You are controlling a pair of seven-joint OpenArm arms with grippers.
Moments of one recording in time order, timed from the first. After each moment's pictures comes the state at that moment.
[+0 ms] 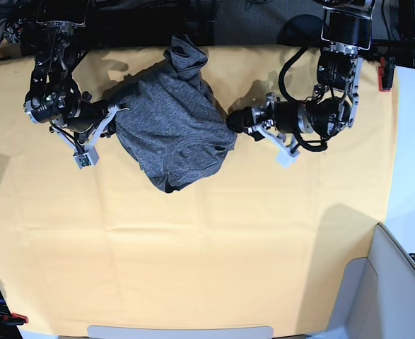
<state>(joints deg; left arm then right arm) -2.6 -15.6 9.2 85.9 -65.4 8.1 69.6 -4.1 11.0 11.1 102.3 23.4 23.7 -72.0</state>
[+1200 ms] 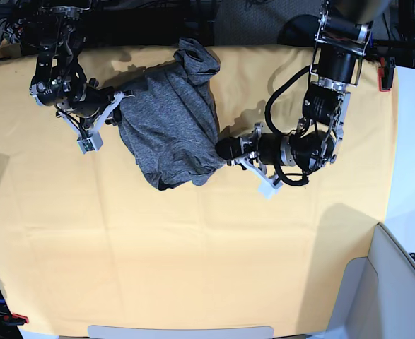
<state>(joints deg) -15.8 -12.8 12.9 73.2 -65.6 8.1 68.2 -10.2 8.1 11.3 103.5 23.3 23.2 -68.2</state>
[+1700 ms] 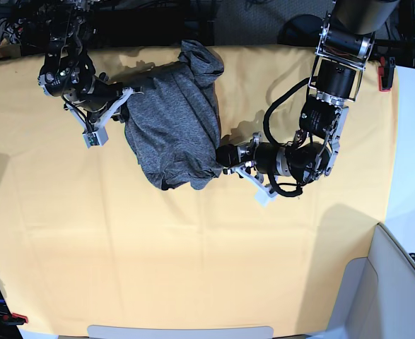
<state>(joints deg) -19.7 -12.9 16.6 69.2 -65.3 8.3 67.4 -13.3 4.6 11.6 105.0 22.4 22.6 -66.1</state>
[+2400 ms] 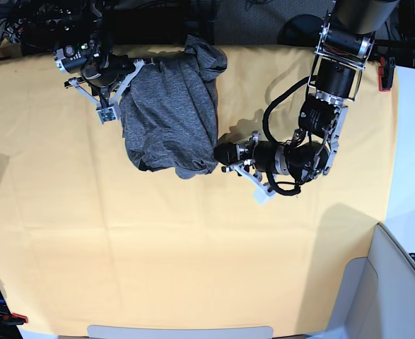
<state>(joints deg) -19.7 -12.8 17.3 69.2 -65.4 8.3 67.4 -21.2 6.3 2.7 116.7 9.7 13.2 -70.8</state>
